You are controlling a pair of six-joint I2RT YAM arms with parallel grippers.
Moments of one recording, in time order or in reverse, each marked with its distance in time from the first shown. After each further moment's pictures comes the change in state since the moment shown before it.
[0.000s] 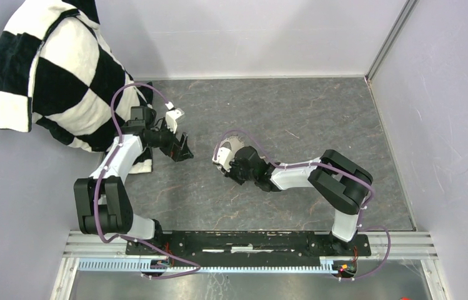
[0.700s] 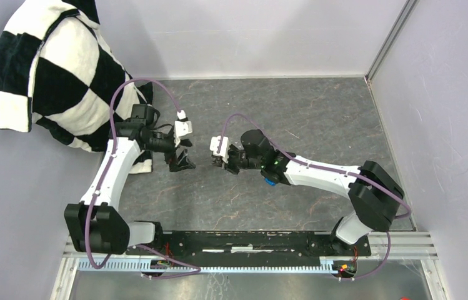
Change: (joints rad) left arm -0.084 -0.147 0.125 -0.395 0.171 0.517; right arm 0.001 -0.240 0.119 -0.131 -0.259 -0.114
